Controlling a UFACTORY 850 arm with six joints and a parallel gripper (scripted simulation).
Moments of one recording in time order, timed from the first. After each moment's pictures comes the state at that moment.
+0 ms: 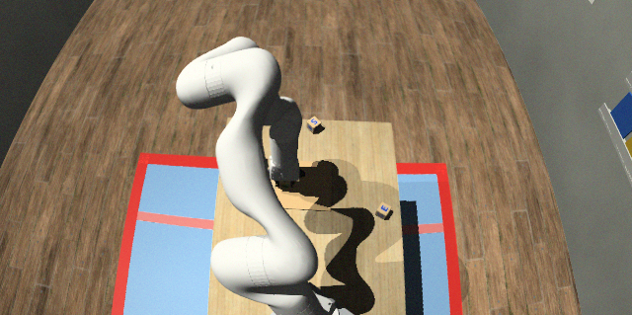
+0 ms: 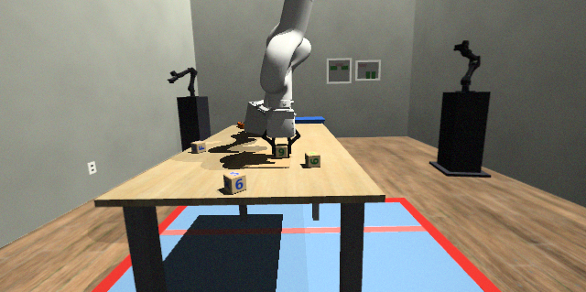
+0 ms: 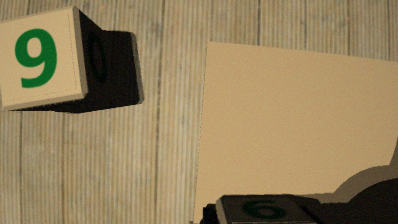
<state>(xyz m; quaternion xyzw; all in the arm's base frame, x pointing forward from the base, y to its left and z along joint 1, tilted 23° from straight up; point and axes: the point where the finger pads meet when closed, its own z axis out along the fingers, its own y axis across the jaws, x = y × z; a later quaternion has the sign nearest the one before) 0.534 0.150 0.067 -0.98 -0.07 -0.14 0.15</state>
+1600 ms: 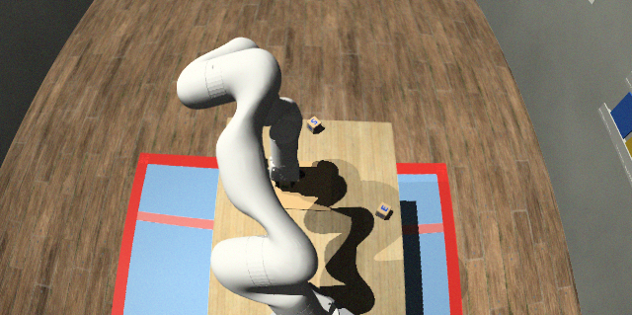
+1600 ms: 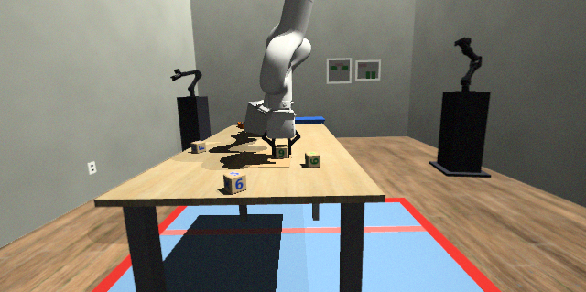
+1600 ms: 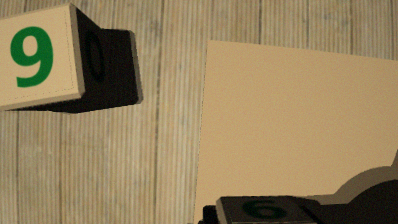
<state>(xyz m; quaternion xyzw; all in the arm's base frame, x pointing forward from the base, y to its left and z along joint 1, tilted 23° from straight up) 0.535 0.151 0.064 -0.98 -0.07 -0.14 0.15</state>
